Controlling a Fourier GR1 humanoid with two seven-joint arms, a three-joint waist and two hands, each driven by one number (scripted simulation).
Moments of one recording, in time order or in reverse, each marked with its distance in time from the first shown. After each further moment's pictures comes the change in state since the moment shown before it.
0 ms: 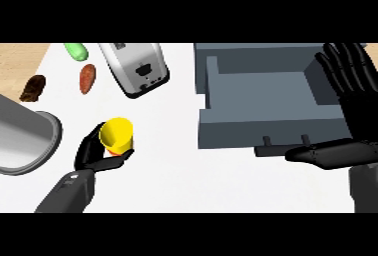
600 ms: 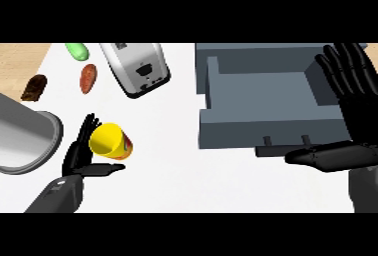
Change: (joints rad) left arm 0.024 0.056 0.011 0.032 0.008 0.037 0.034; right arm 0.014 0.008 0.002 -0.008 -0.001 -0.001 -0.014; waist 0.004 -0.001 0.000
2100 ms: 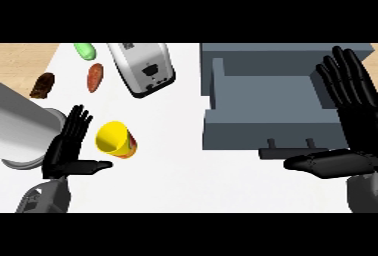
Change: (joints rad) left arm 0.305 -0.053 -0.057 -0.793 0.140 -0.039 0.523; right arm 0.067 0.008 0.011 -0.002 0.018 -0.011 -0.055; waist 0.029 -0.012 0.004
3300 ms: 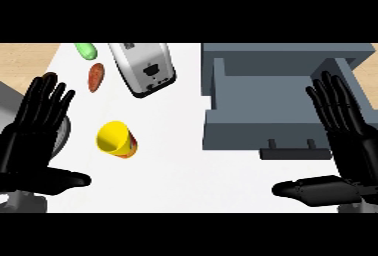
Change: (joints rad) left arm 0.136 -0.062 -0.079 -0.869 0.212 0.067 0.506; right arm 0.148 0.044 0.102 -0.102 0.046 -0.054 -0.017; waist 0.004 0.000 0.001
